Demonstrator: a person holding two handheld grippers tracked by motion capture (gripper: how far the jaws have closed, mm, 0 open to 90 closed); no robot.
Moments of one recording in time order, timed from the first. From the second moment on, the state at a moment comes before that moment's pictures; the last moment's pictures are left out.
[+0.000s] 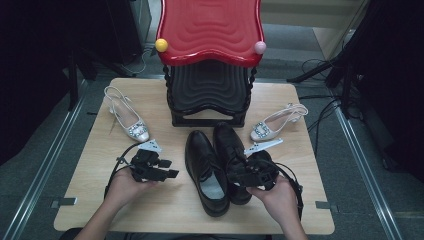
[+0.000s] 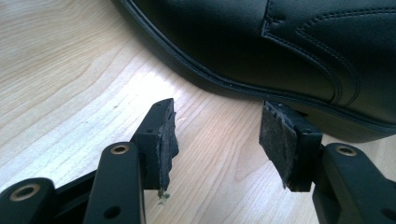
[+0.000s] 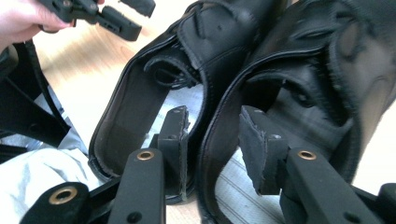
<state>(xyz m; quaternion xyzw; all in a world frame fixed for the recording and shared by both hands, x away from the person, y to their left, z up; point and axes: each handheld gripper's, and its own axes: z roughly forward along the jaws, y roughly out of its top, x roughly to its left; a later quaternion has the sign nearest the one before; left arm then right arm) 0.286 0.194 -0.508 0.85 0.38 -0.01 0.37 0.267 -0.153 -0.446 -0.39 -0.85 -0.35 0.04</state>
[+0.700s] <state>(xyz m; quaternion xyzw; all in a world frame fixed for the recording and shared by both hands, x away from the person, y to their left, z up) 0.293 0.194 -0.504 0.85 0.38 0.00 0.37 0.286 -0.122 -0.470 -0.41 -0.86 -0.29 0.05</state>
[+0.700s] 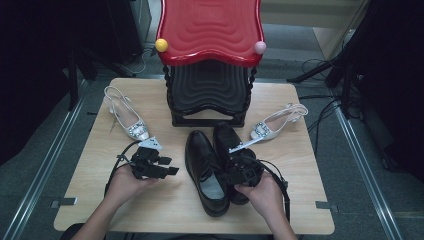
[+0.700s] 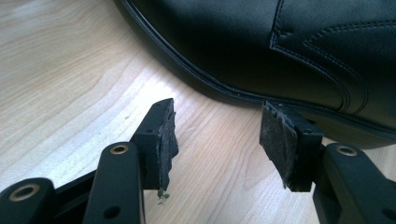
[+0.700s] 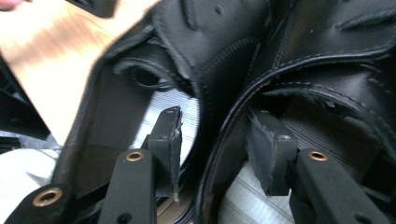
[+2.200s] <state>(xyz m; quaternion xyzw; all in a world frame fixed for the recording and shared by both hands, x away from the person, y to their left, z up) 0.297 0.214 -0.501 0.84 0.39 0.03 0.38 0.304 -0.160 -0.442 -0.45 -0.82 -0.33 0.12</state>
